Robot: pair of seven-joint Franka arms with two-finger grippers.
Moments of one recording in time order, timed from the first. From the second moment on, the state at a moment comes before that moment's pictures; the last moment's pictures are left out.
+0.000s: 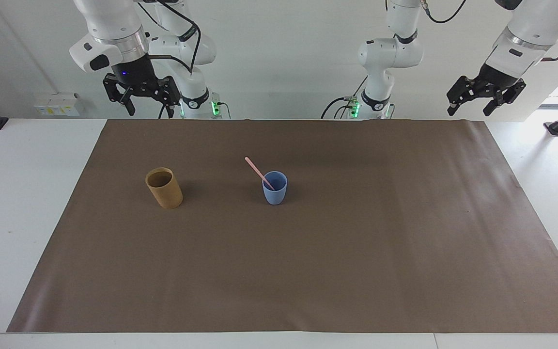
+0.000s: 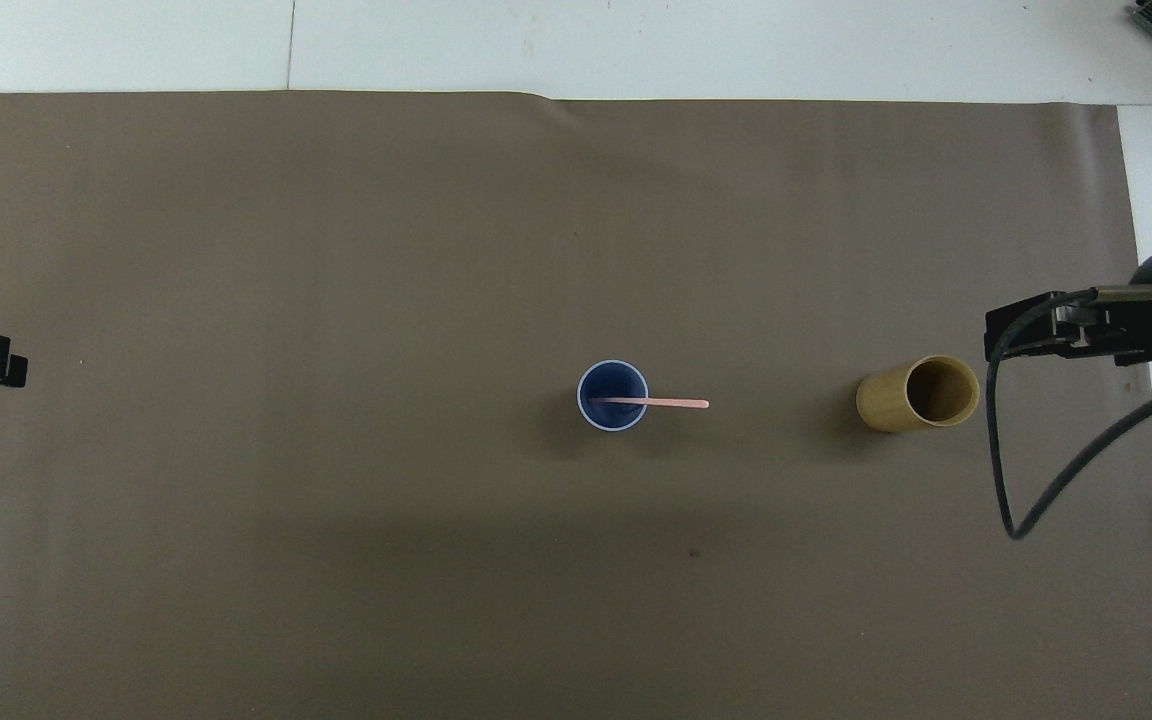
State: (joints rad) left arm -0.04 -0.08 0.03 -1.55 -0.02 1.44 0.03; right arm 0.02 -0.01 0.09 -1.48 -0.03 1.45 0.17
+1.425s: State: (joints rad) left arm -0.04 -0.08 0.03 -1.55 -0.02 1.44 0.03; right arm 0.01 -0.01 0.09 -1.48 -0.02 1.45 0.17
